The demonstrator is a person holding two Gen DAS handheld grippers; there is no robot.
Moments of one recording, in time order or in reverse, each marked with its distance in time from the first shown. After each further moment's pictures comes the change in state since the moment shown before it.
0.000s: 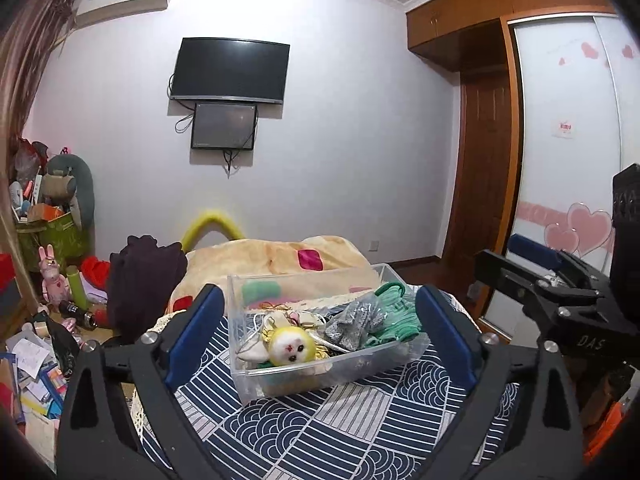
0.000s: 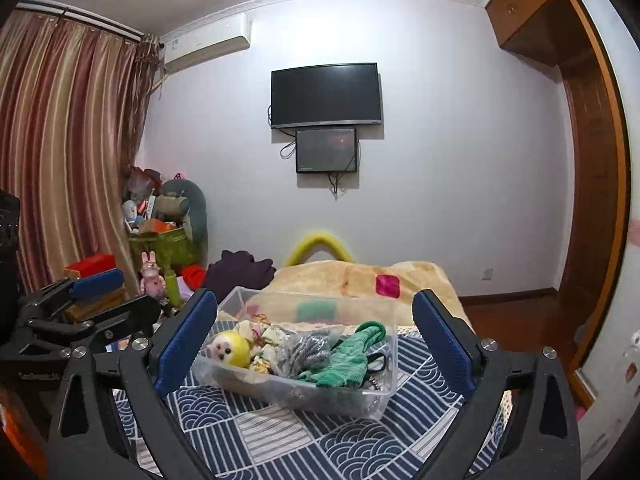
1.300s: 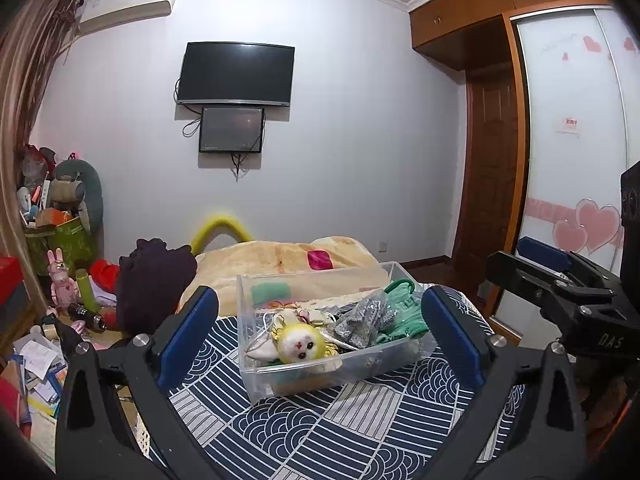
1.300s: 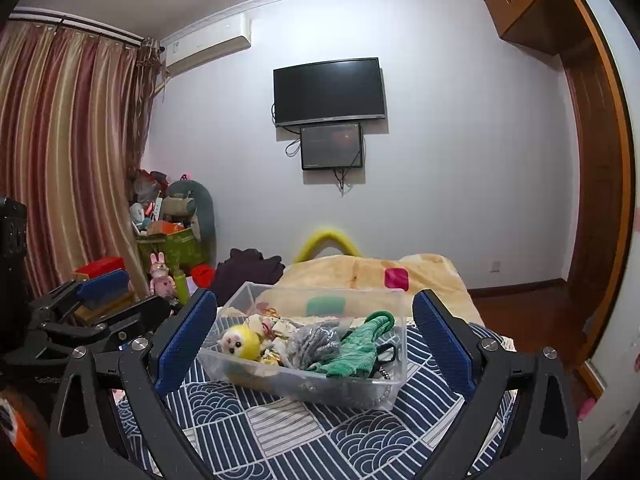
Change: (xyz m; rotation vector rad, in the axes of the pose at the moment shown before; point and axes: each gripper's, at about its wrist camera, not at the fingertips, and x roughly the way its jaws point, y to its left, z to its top) left arm -0.001 0.000 -0.006 0.016 -0.010 0.037; right arm -0.003 -0.002 -0.006 0.023 0.007 0.027
